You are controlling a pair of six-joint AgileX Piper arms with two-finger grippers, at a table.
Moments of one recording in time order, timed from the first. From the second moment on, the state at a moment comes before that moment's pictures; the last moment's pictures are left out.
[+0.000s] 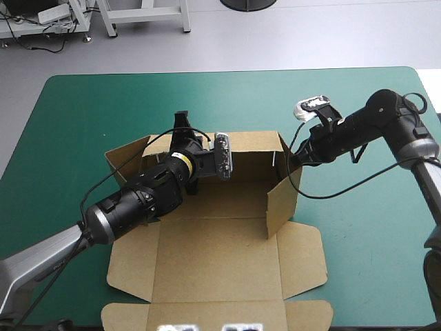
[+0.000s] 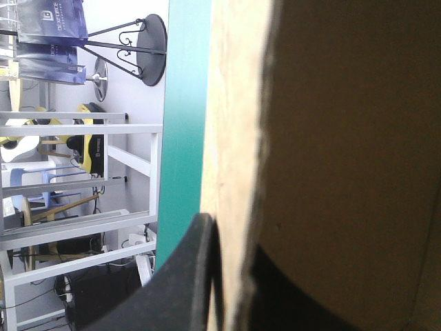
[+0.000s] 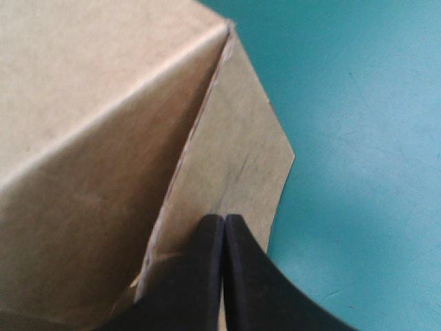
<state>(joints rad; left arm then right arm) -0.84 1.46 -1.19 0.88 0.63 0.20 0.12 1.60 -1.45 0.61 1.22 -0.65</state>
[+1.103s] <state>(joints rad) -0.84 1.42 -1.10 0.88 0.55 0.26 0.12 1.24 -0.99 0.81 0.92 -1.12</state>
